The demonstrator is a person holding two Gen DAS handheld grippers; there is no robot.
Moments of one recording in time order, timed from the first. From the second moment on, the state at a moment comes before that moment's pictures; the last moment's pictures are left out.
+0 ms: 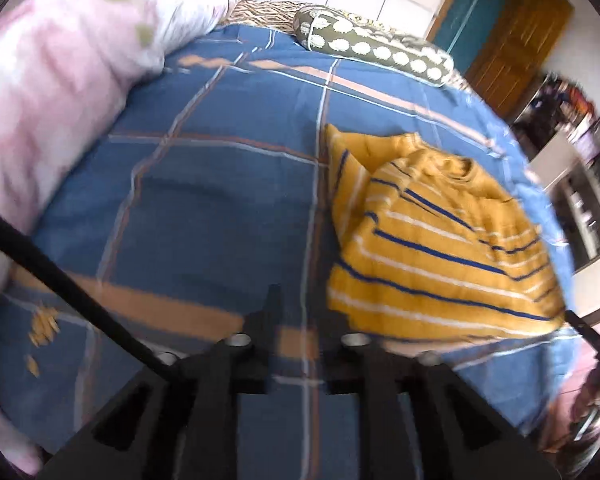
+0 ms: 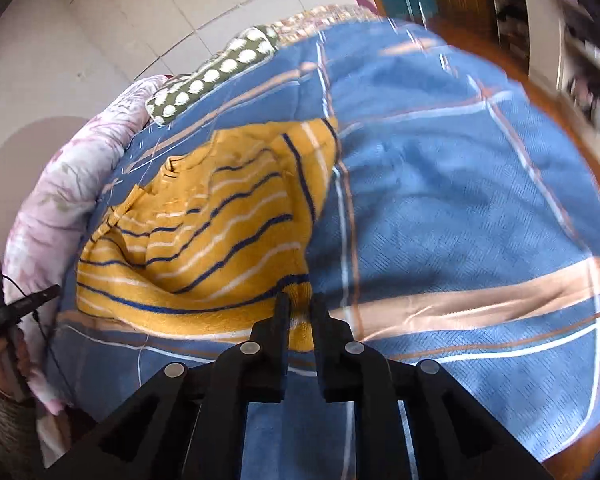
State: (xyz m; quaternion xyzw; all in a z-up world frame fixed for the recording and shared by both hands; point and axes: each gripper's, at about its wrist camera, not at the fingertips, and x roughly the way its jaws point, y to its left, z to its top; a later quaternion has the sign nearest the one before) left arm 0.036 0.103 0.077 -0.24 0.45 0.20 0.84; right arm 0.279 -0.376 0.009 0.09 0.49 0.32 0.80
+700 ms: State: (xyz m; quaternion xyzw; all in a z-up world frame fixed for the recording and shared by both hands) left arm -0.015 -0.004 -0.018 -0.13 0.31 0.25 0.91; right arm 0.279 0.031 0.025 -0.11 0.49 0.45 0.74
